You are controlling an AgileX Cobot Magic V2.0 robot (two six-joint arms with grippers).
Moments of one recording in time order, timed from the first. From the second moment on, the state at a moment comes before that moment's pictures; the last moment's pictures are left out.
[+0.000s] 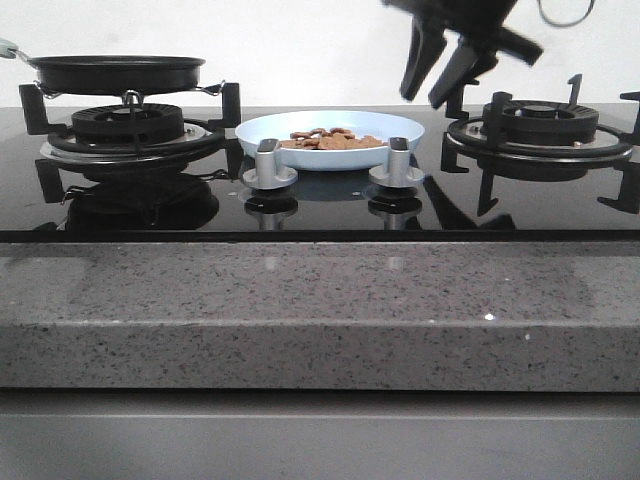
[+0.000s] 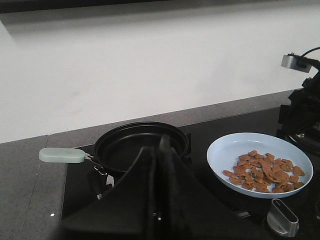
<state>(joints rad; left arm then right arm) -0.18 0.66 -0.70 -0.65 0.23 0.71 0.16 2.22 -2.30 0.37 1.24 0.05</state>
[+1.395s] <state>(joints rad) -0.18 0.66 -0.70 -0.65 0.23 0.71 0.16 0.74 -0.88 0.21 0.68 -0.19</state>
